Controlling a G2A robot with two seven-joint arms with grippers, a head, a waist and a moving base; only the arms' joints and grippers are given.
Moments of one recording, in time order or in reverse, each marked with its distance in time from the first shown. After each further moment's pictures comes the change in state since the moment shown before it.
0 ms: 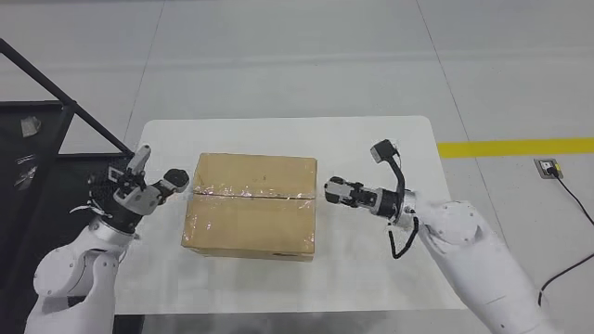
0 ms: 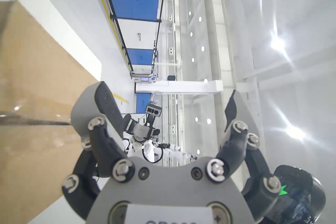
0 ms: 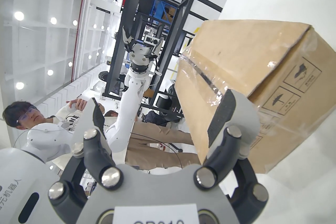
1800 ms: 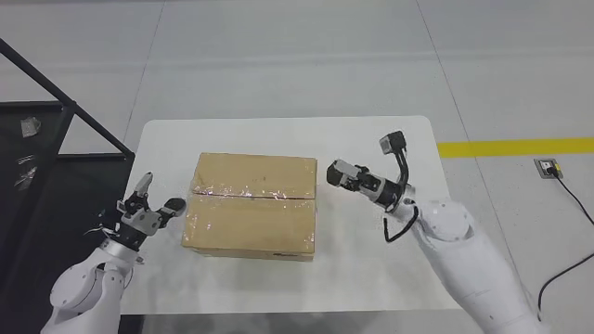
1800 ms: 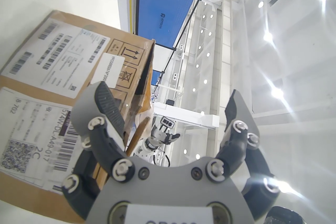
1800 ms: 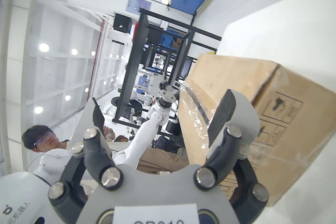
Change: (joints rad) left arm 0.008 0.020 0.063 0.228 -0.049 -0.014 0.040; right arm -0.015 -0.050 0.030 0.045 0.082 -0.113 -0.105
